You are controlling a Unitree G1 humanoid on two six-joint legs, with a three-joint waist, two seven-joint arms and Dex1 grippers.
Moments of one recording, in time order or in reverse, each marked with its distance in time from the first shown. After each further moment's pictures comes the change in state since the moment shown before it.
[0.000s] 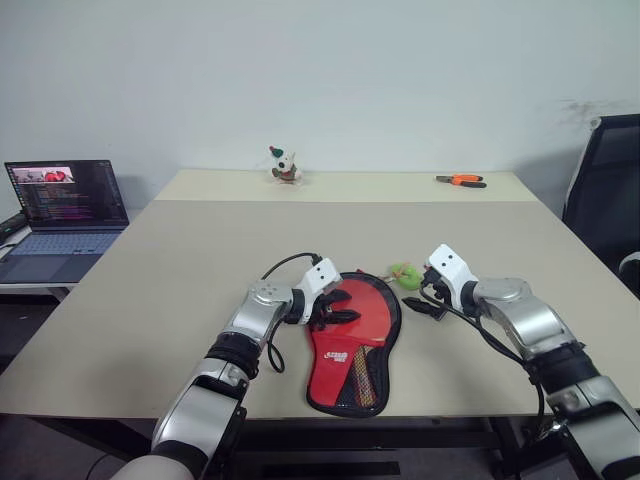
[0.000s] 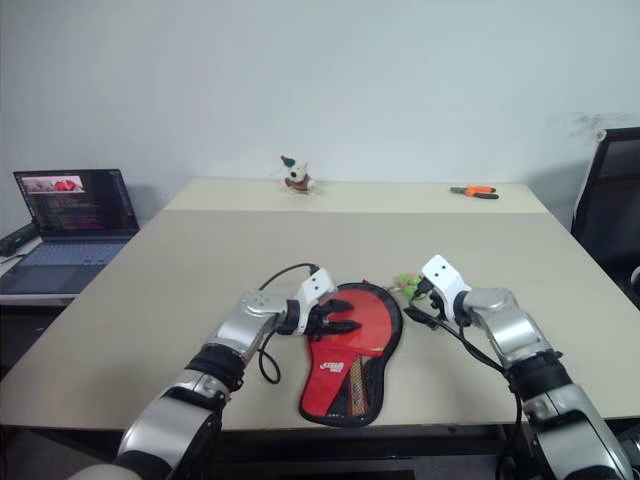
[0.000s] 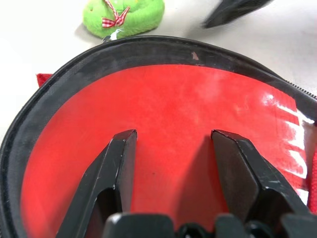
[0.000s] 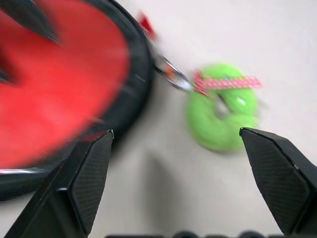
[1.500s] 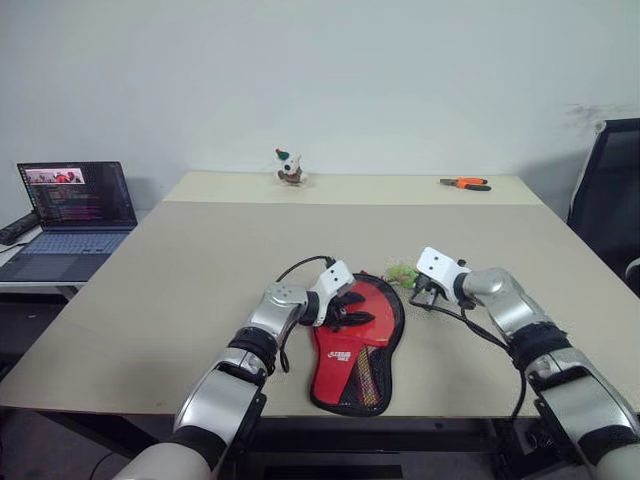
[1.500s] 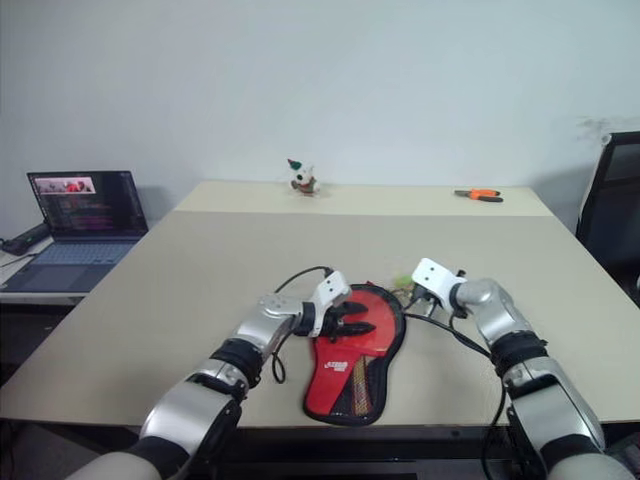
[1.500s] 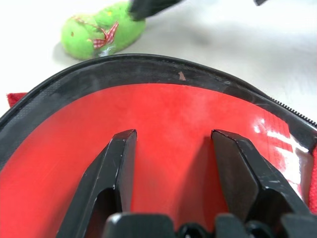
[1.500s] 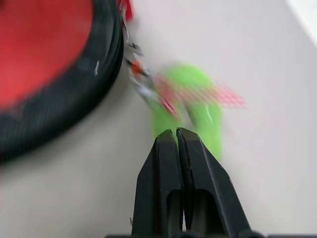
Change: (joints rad) left arm -0.108 -0.092 -0.007 0.289 -0.004 -0.148 0.019; right arm -0.087 0.023 0.006 0.283 -0.268 -0.302 0.059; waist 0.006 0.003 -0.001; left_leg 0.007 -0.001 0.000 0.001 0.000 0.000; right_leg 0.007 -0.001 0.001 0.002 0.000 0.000
